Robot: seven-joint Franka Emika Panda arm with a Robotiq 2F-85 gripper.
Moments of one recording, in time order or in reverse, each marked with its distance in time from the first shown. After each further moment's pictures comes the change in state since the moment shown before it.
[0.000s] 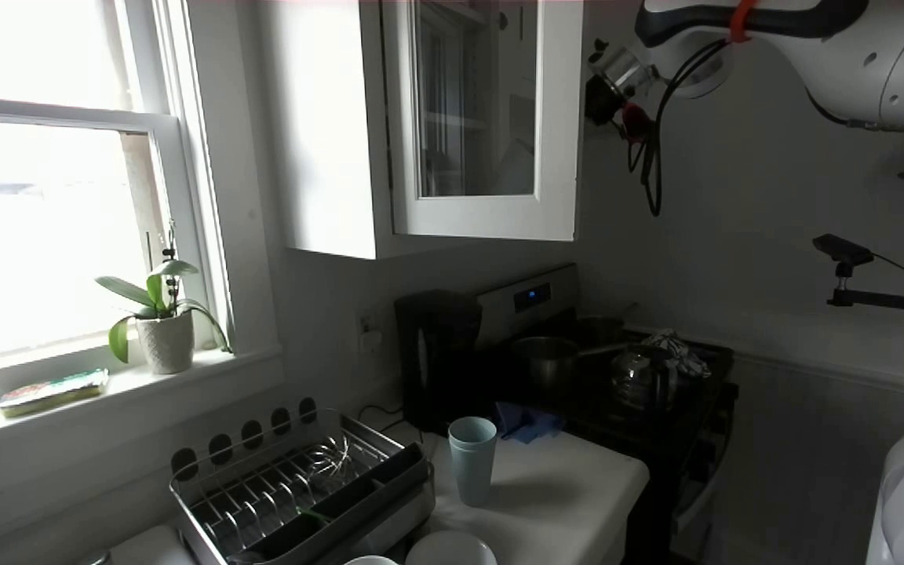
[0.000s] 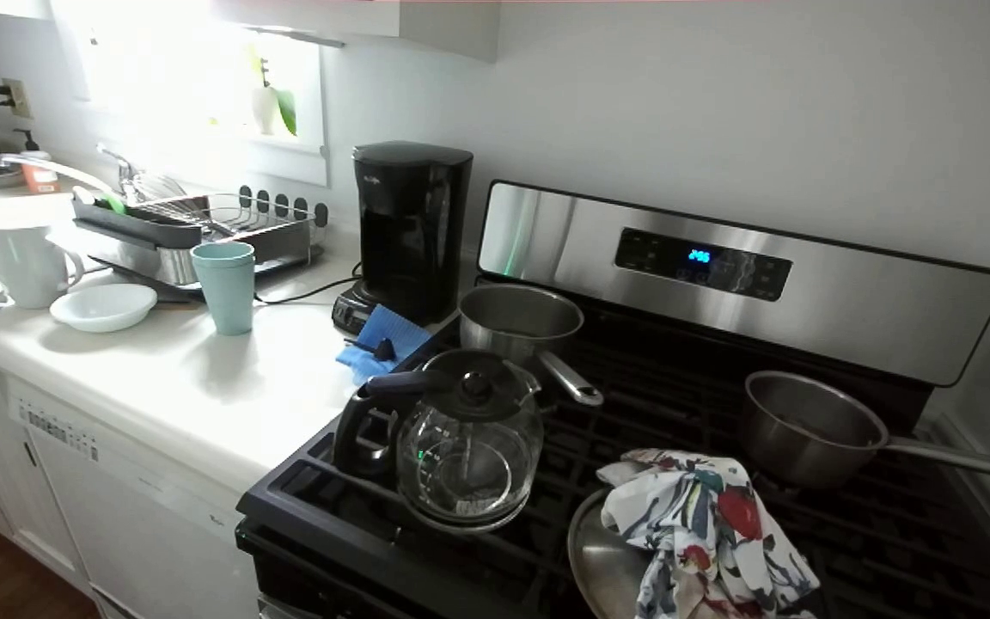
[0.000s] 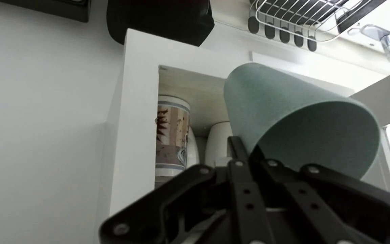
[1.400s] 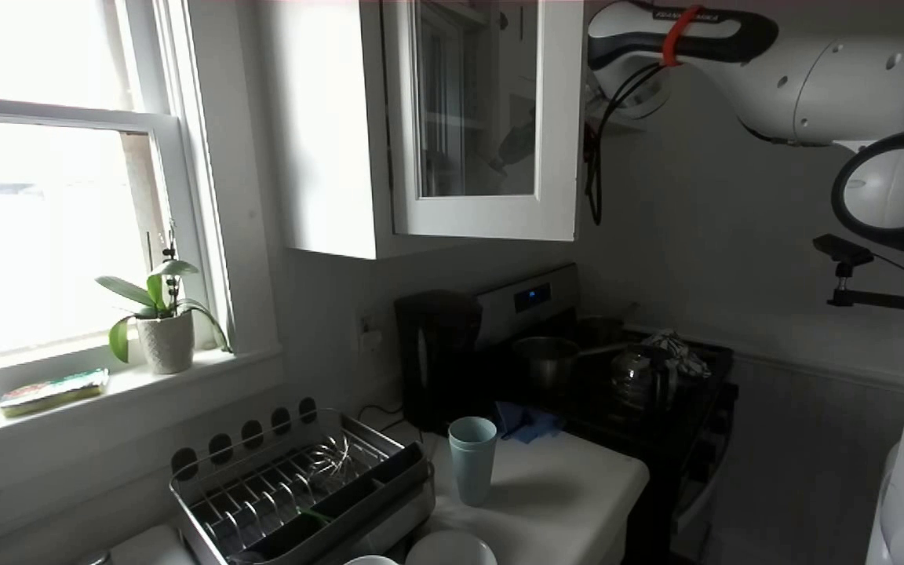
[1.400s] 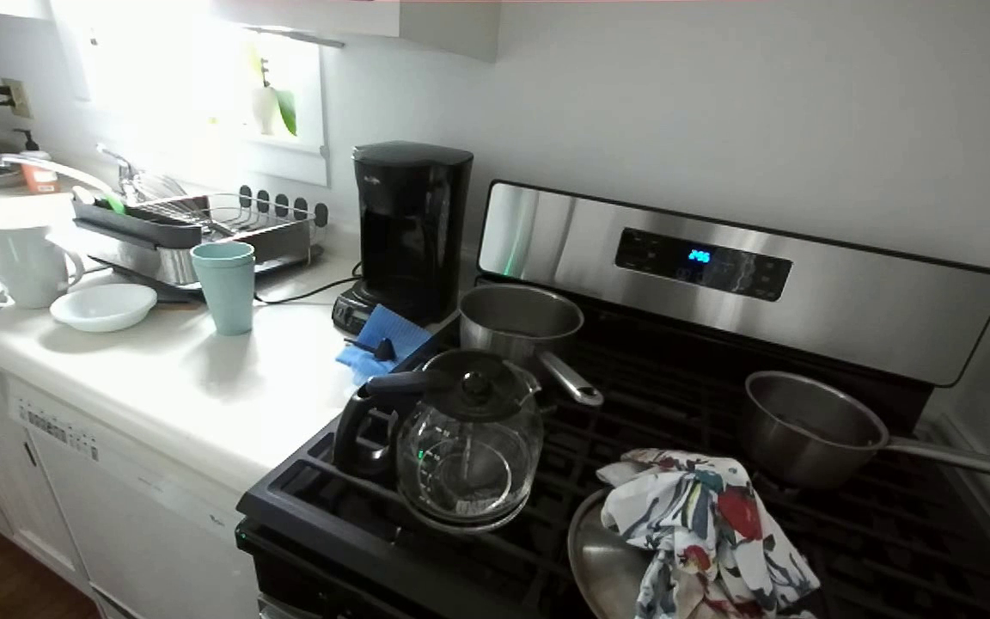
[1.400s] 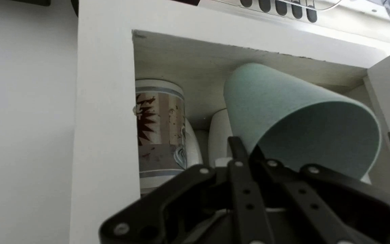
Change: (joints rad) arm -0.013 0.191 0.053 0.141 0.091 0.044 0.092
